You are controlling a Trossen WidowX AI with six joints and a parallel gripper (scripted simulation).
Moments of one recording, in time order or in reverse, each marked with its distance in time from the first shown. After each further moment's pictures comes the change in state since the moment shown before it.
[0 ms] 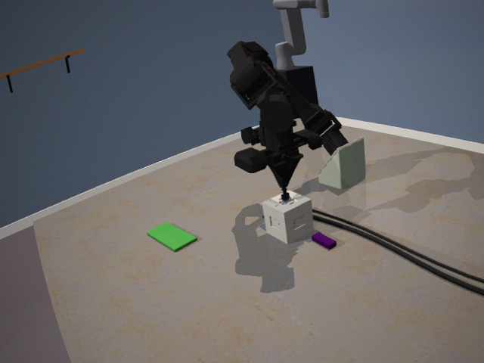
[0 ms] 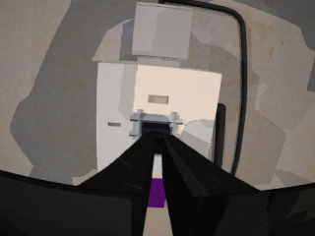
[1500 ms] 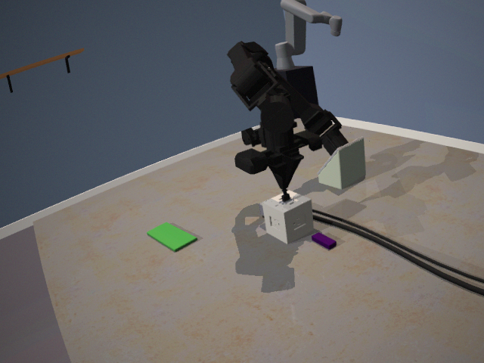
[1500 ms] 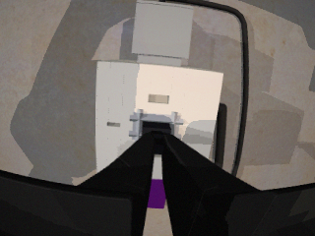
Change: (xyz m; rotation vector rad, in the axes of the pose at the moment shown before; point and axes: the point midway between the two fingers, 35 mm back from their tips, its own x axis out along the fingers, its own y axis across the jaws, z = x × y) arm 0.003 0.000 -0.001 -0.003 0.001 0.003
